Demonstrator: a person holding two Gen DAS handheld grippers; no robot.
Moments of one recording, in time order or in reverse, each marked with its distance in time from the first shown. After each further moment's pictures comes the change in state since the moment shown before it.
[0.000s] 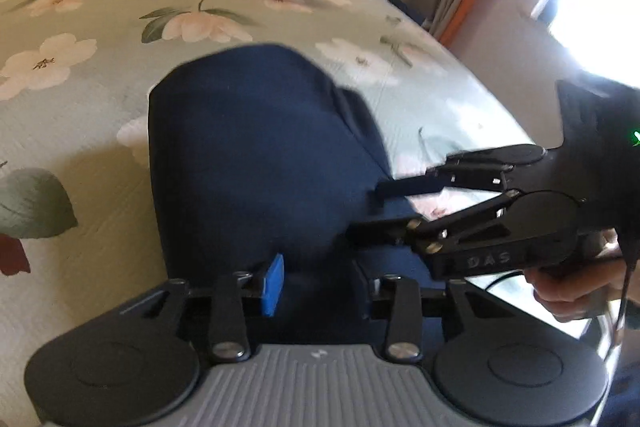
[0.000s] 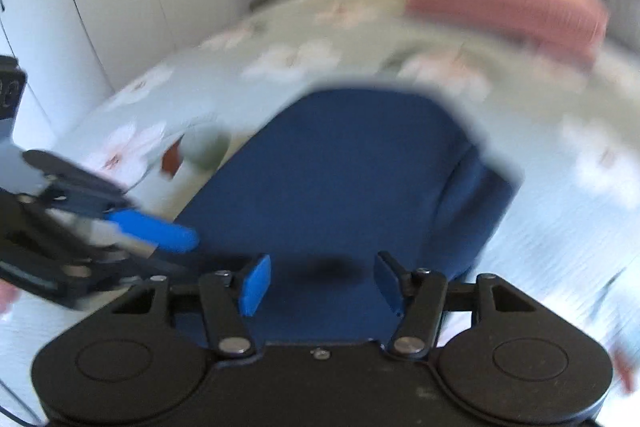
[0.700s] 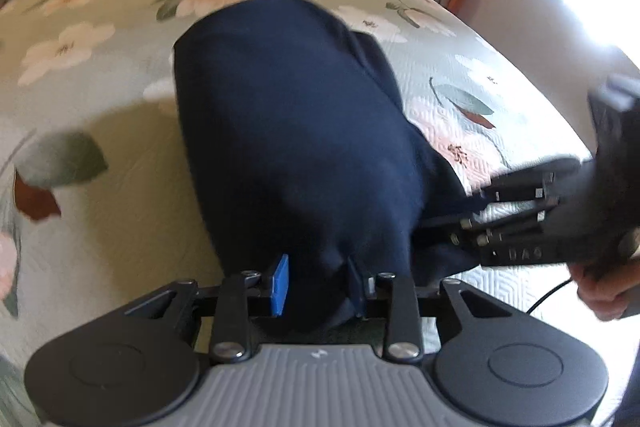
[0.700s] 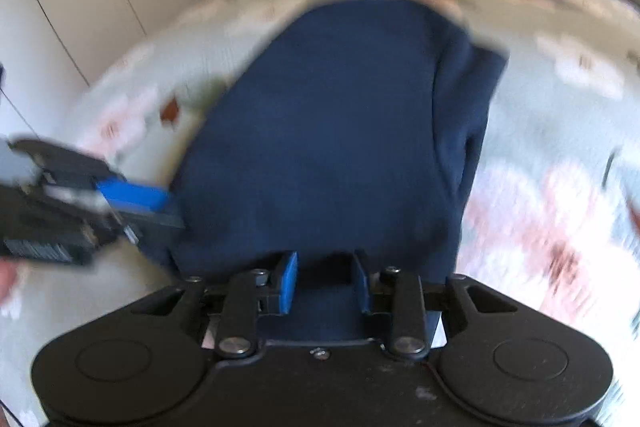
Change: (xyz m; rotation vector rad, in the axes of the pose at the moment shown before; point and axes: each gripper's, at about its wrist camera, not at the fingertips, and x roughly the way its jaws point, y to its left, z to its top) left arm -0.031 0.010 -0.055 0.043 0.057 0.054; right arm -0.013 0.017 -0.065 0.131 0.065 -0.052
